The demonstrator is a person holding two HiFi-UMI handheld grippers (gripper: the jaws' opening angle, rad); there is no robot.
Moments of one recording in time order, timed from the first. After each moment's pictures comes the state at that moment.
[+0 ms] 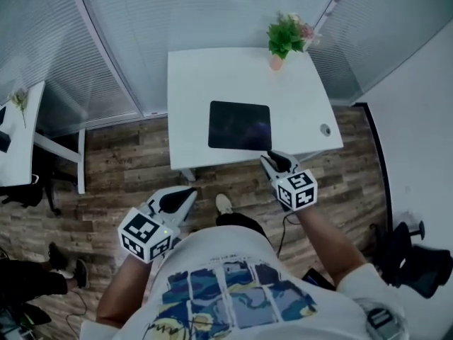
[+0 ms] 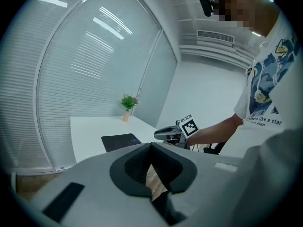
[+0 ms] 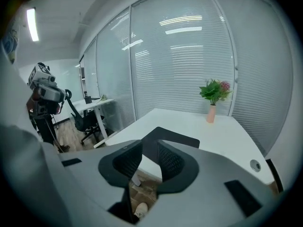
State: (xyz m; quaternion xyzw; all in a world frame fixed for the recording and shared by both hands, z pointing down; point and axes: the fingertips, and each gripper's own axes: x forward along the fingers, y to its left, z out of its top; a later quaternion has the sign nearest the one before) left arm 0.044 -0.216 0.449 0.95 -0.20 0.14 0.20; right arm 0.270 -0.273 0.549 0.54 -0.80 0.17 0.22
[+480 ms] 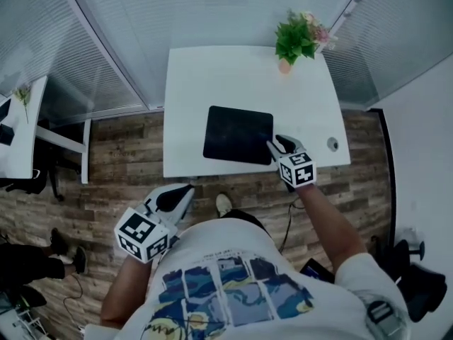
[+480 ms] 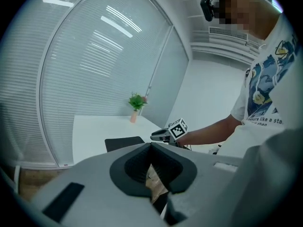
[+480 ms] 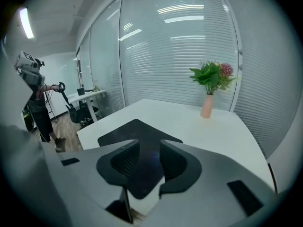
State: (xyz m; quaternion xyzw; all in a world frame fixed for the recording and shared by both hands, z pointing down) left arm 0.098 -0.277 0.461 0.93 -0.25 0.15 0.22; right arm 0.367 -0.388 0.623 0.52 -0.79 0.19 0.26
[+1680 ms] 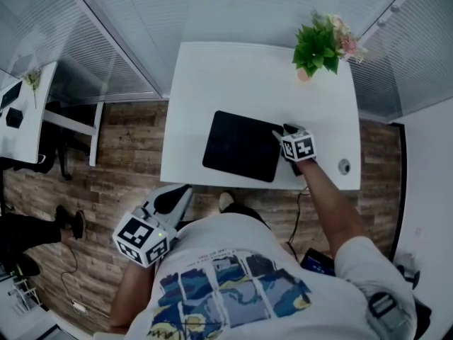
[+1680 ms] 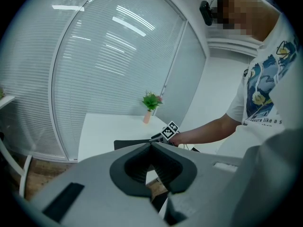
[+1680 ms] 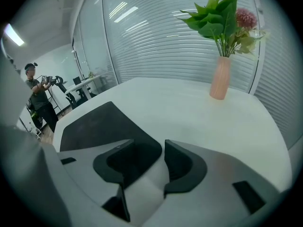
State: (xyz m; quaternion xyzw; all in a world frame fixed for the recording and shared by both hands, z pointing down) left arm 0.131 -0.336 0.477 0.89 -0.34 0.16 0.25; right arm 0.416 -0.510 0.727 0.46 -0.78 0.26 0.34
